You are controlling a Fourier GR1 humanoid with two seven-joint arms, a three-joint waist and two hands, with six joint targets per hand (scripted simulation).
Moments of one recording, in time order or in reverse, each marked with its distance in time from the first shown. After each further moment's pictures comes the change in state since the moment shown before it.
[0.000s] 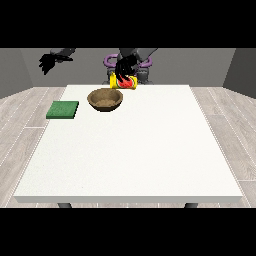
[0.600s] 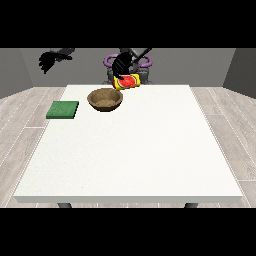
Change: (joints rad) left arm -0.025 -0.052 -0.172 0.021 -0.256 -0.209 -0.015; right arm 0.001 -0.008 -0.006 0.018 -0.011 -0.003 0.045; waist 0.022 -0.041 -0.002
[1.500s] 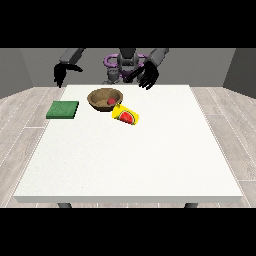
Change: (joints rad) left arm 0.377 -0.040 0.677 -0.400 0.969 0.420 -0.127; right arm 0.020 0.133 0.043 -0.060 0.019 -0.119 0.033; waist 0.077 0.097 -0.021
